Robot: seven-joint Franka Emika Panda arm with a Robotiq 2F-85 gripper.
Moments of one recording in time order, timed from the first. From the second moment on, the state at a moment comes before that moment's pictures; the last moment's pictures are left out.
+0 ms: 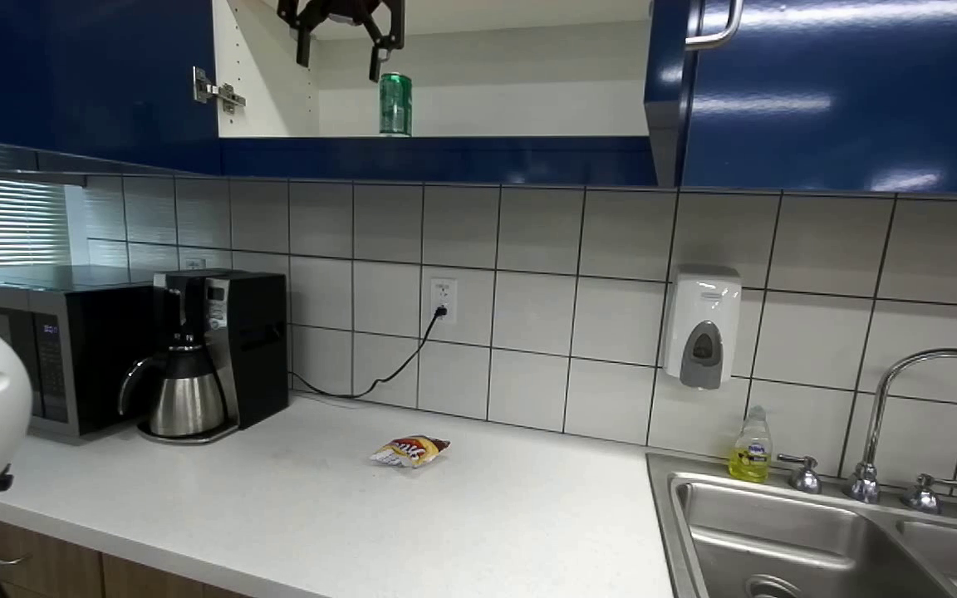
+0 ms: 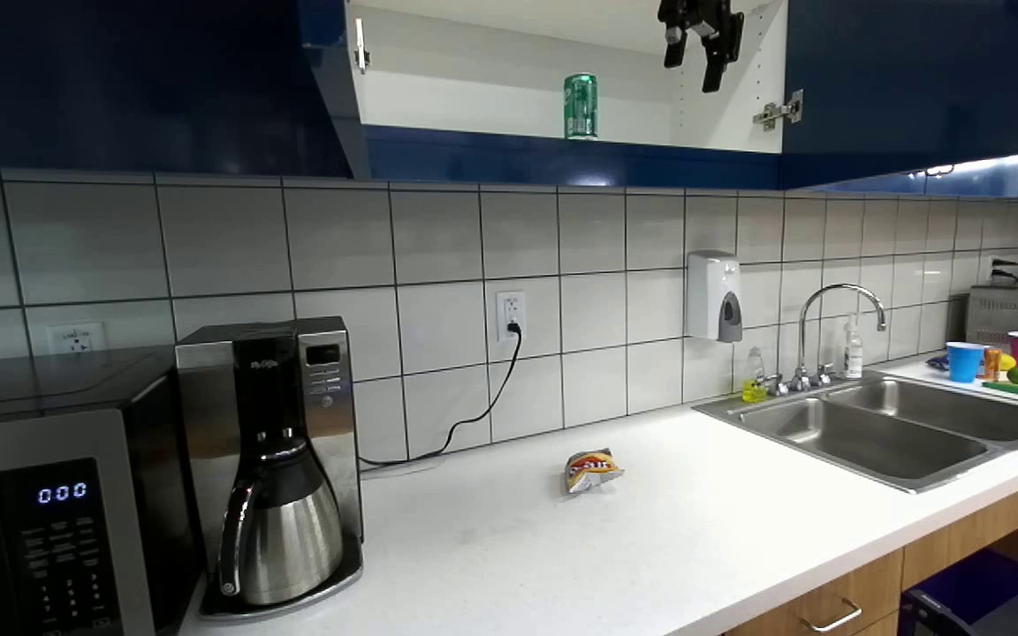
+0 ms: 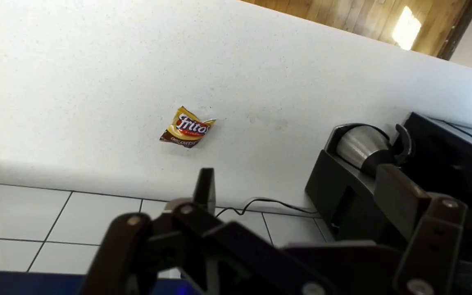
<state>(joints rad) -0.03 -0.25 -0.07 -1.48 0.16 1.31 -0.37</state>
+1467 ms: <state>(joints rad) 0.03 -0.41 -0.10 -2.13 0.16 1.77 -0.48</state>
